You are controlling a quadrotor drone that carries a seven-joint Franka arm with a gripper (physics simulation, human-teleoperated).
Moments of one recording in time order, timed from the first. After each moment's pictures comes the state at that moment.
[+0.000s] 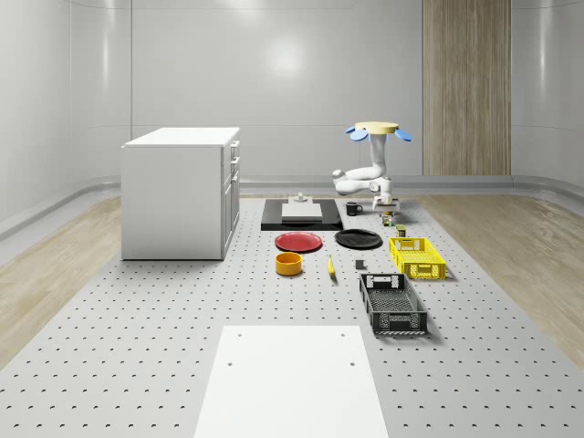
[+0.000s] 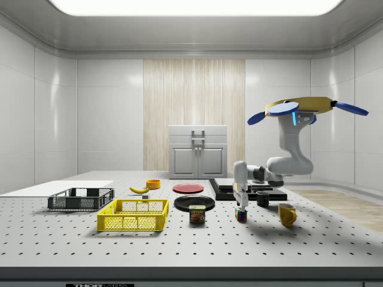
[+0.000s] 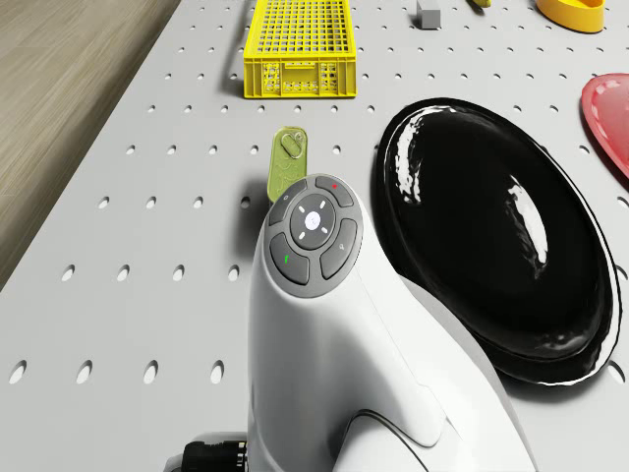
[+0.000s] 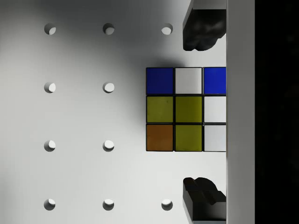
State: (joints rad) arm -1.12 -1.29 1.33 -2.88 -1.87 1.36 1.64
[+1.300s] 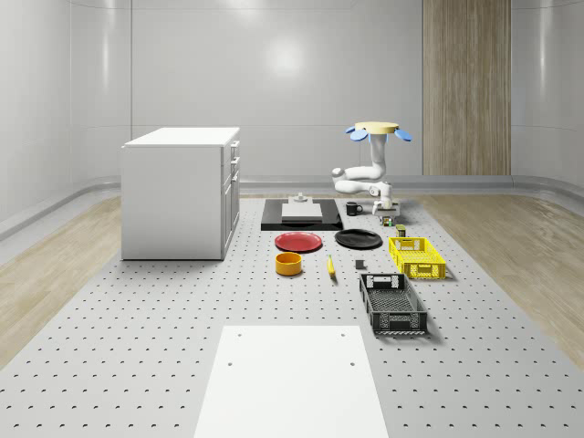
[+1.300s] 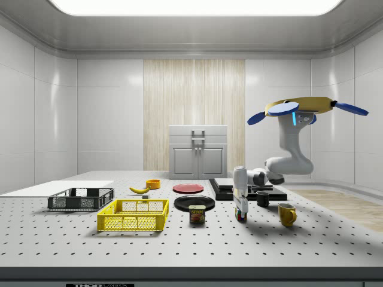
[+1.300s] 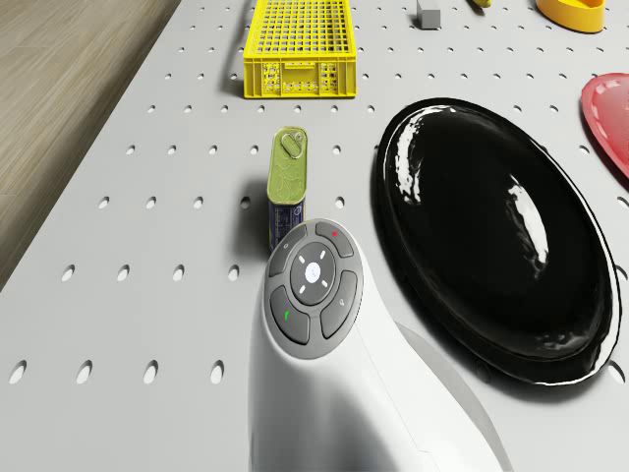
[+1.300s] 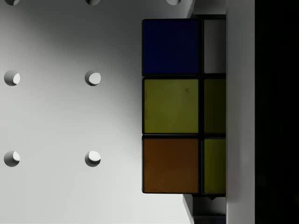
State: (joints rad) arm -1.13 -1.38 1.22 -2.85 -1.96 1.48 1.64
